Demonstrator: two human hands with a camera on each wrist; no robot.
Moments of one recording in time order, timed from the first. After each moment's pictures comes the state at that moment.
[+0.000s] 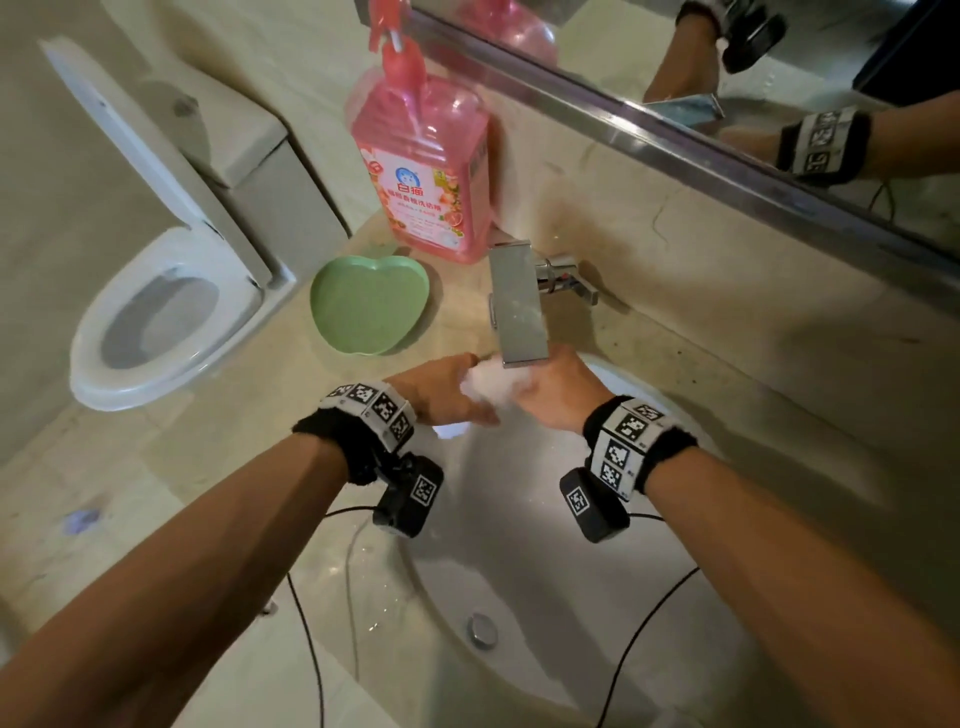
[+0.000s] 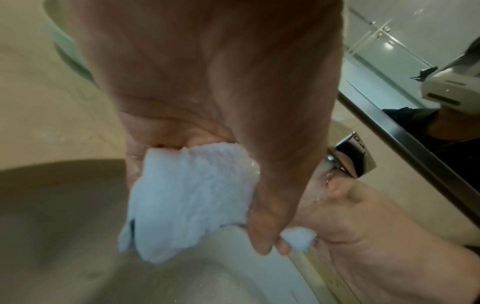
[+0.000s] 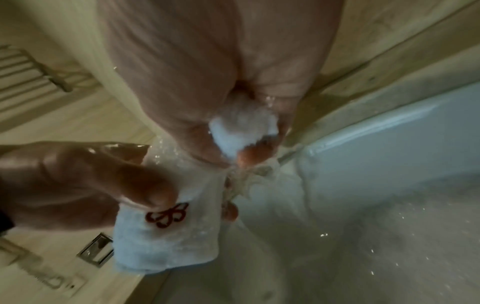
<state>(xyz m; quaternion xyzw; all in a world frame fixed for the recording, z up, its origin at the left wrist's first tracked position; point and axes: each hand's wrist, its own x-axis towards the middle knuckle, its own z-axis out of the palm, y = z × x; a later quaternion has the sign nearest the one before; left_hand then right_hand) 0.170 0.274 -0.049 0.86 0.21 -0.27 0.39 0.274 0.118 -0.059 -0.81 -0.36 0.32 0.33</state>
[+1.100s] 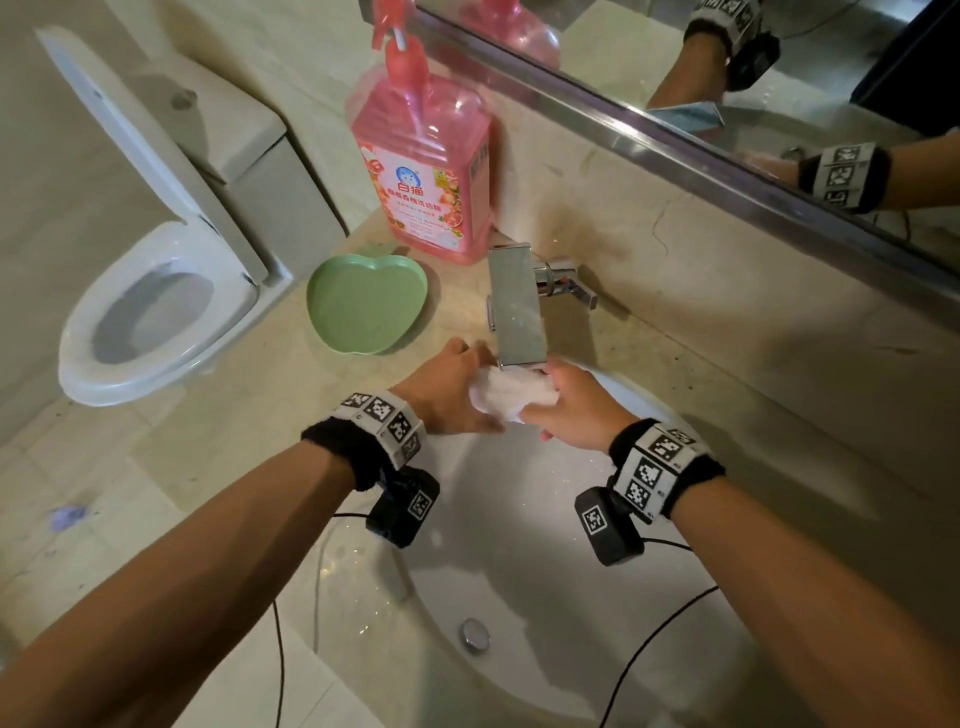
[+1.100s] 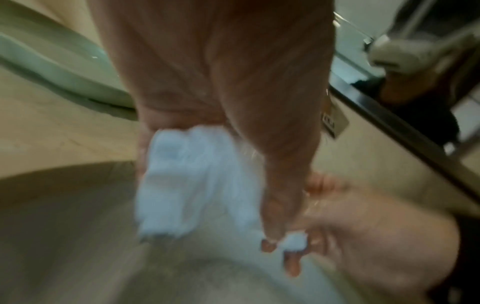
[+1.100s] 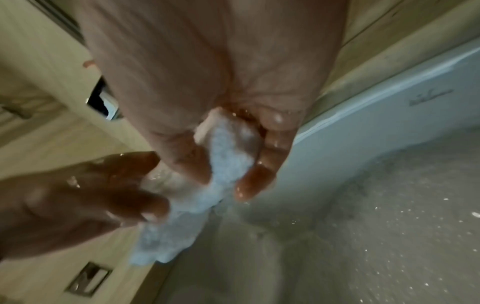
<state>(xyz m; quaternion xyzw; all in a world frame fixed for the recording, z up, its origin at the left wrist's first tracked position) 0.175 0.265 -0.066 0.93 0.13 -0.17 0.31 0.281 0.090 -0.075 -0.80 -0.29 0.41 0.34</state>
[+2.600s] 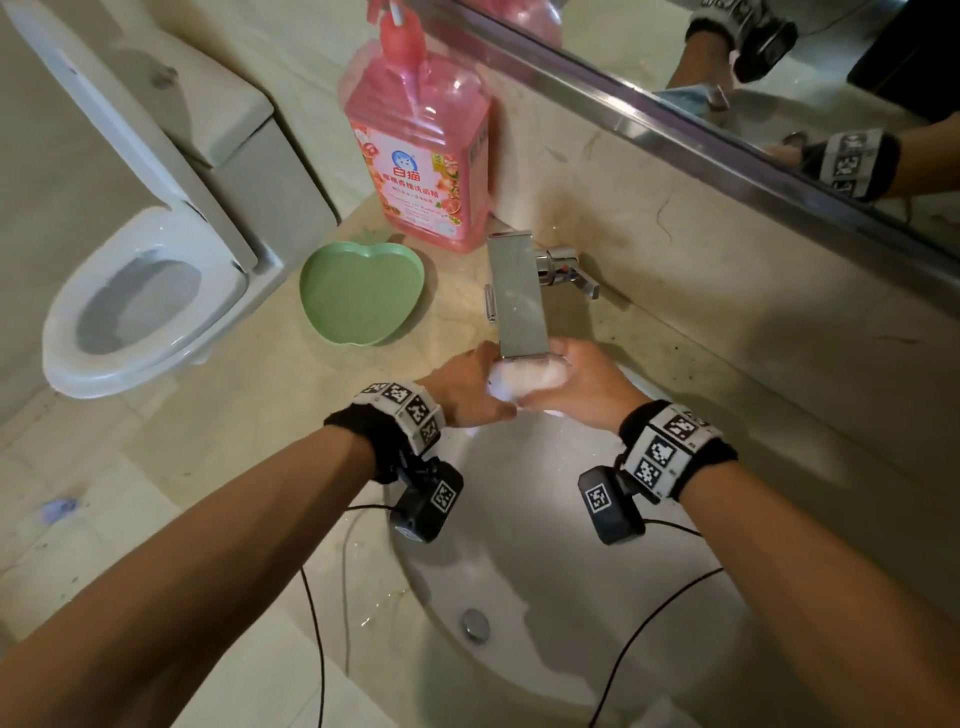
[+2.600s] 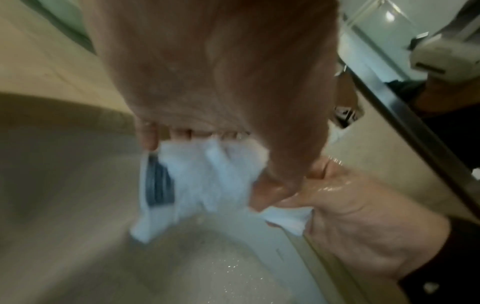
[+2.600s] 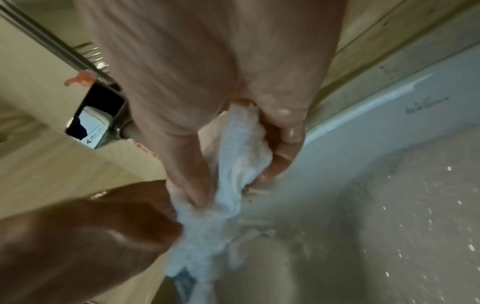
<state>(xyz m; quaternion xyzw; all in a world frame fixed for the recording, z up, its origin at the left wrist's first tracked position) 0.186 0.247 -0.065 0.87 0.21 -0.24 0.39 0.292 0.092 -0.073 -0.80 -0.26 0.39 0.37</state>
